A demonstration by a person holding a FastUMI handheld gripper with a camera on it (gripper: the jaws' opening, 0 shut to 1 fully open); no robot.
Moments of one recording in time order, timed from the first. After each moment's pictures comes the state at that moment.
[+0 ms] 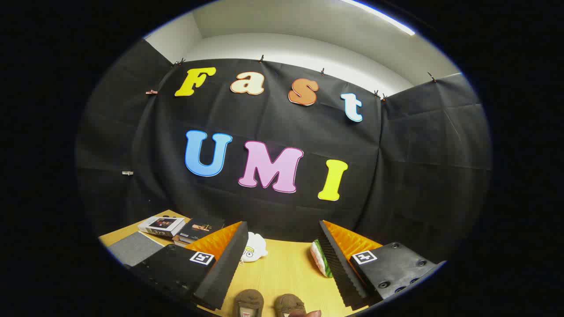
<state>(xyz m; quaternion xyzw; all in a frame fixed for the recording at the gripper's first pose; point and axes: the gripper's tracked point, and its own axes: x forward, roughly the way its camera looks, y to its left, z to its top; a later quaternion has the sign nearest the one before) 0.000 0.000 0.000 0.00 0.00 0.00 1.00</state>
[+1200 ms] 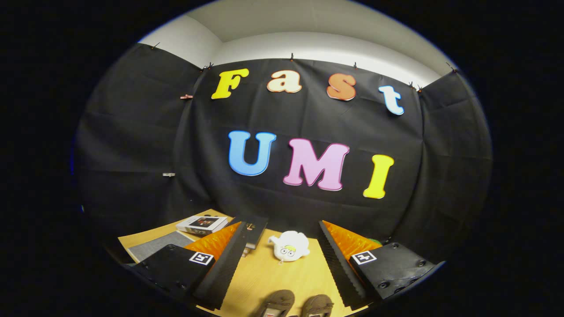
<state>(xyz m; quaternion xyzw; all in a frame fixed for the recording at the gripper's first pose) -0.004 0.097 -0.029 0.04 0.04 0.18 0.98</state>
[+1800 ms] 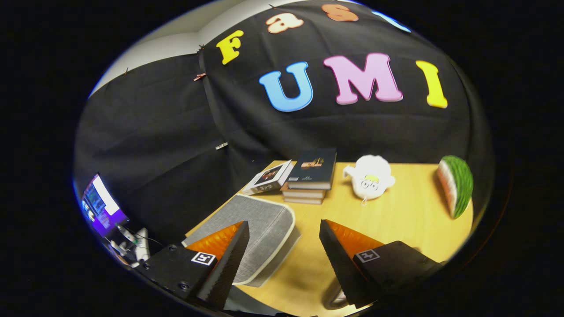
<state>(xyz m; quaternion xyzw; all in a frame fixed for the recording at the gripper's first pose) -0.041 0.206 -0.164 0.21 0.28 0.36 0.86</state>
